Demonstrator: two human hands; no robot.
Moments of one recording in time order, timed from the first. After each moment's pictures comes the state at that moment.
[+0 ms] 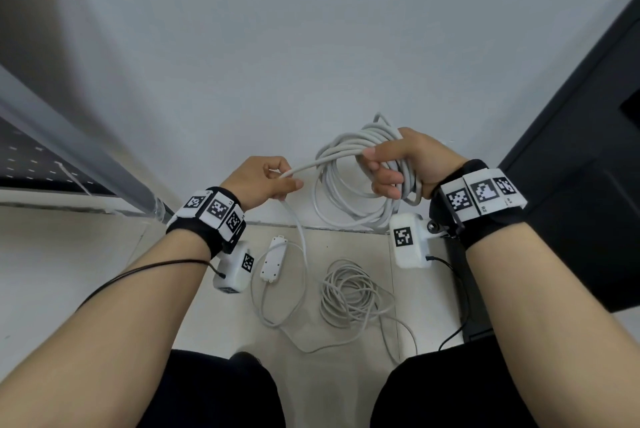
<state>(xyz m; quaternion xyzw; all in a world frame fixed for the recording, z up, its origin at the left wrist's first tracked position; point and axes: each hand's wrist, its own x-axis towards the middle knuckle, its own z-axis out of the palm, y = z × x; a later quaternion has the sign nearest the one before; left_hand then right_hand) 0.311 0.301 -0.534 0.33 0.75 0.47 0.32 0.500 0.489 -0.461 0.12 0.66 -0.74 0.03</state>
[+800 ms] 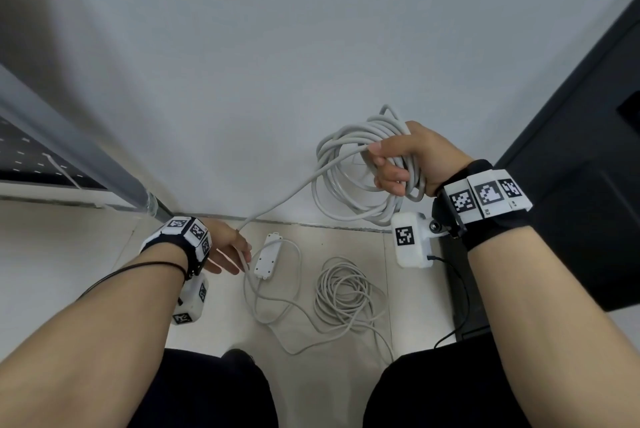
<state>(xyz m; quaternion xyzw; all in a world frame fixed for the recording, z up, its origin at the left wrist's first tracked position) 0.278 0.240 -0.624 0.08 0.80 0.16 0.57 0.507 0.489 -0.457 0.12 0.69 -0.71 -0.01</state>
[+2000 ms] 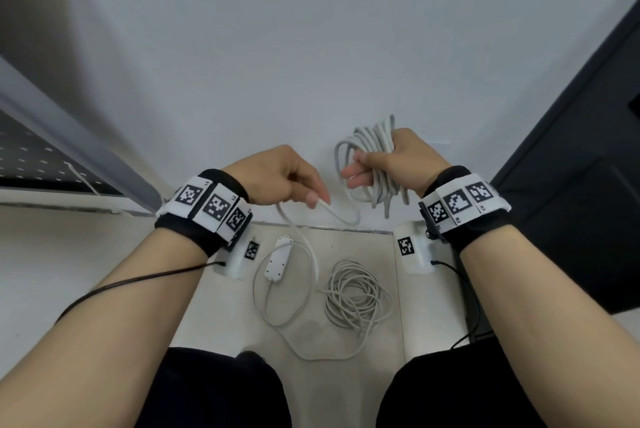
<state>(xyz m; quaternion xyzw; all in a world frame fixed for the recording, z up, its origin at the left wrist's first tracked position) 0.334 0.301 -0.470 0.52 0.74 0.26 0.35 0.484 0.475 -0.475 0.24 0.74 -0.63 -0.07</state>
